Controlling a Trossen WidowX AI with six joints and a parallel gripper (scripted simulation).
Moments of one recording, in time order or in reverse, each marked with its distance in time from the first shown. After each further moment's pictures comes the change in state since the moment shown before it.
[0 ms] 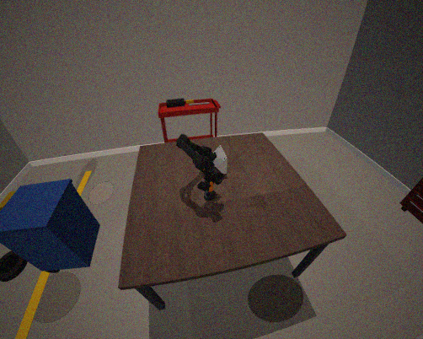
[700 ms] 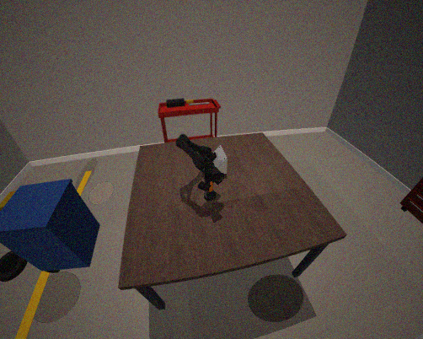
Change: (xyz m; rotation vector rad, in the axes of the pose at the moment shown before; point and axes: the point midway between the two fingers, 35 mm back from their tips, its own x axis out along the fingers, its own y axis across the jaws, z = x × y) arm 0.002 0.003 -0.002 -0.037 0.002 0.002
